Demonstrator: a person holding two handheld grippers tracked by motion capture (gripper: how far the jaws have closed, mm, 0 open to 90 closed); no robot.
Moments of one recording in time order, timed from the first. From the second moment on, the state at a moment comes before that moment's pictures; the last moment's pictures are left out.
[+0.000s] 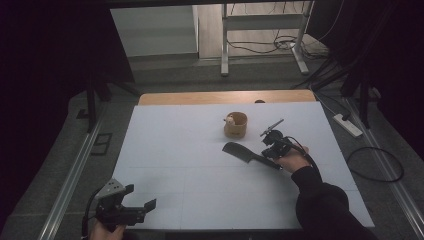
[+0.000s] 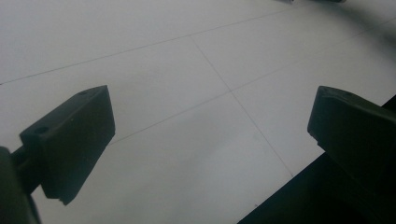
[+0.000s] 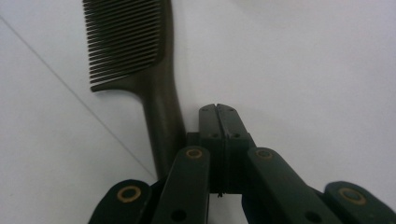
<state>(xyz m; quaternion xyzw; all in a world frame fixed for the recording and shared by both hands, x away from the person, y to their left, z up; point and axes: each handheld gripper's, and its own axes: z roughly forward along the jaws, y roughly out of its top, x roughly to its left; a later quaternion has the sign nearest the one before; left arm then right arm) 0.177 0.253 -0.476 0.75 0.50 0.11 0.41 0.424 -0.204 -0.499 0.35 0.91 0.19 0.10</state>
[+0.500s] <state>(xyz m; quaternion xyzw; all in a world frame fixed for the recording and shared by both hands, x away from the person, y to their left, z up) 0.178 0.252 -0.476 0.76 0.50 0.11 0.41 0.409 -0.201 -0.499 0.34 0.92 0.19 0.08</state>
